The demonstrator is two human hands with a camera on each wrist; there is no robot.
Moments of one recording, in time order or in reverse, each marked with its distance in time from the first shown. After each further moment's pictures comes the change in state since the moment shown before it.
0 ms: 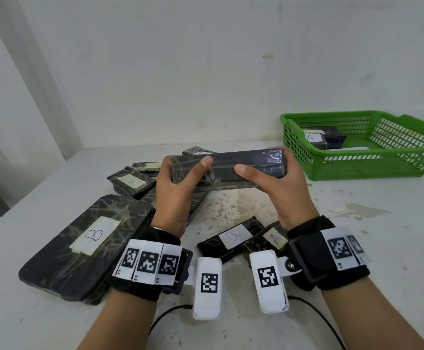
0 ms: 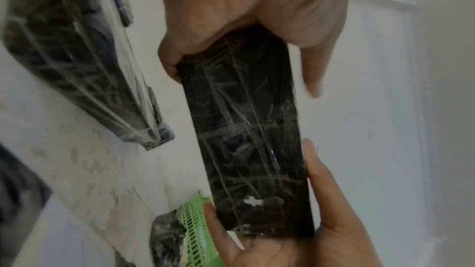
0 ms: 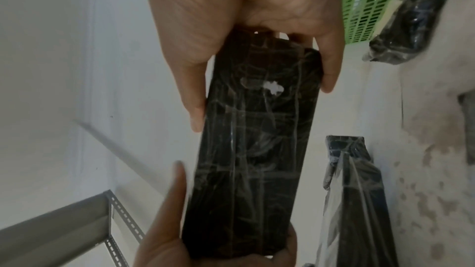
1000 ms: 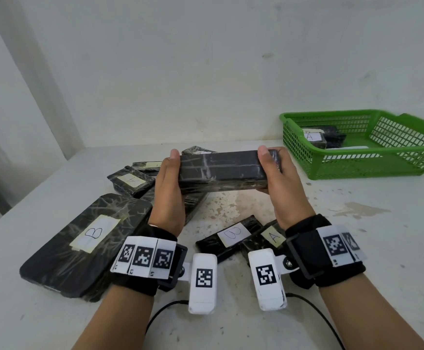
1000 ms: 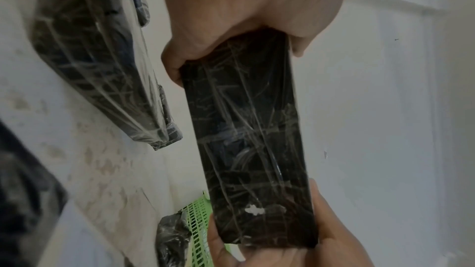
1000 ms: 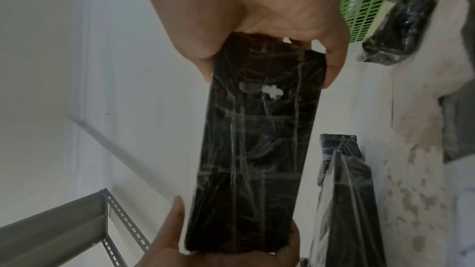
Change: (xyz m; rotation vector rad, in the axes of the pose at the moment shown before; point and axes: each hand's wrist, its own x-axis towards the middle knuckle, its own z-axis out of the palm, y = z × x) left_hand 0.005 0.000 -0.004 -0.133 -0.041 -0.025; right_hand 0.004 0.005 0.000 -0.093 -0.011 0.073
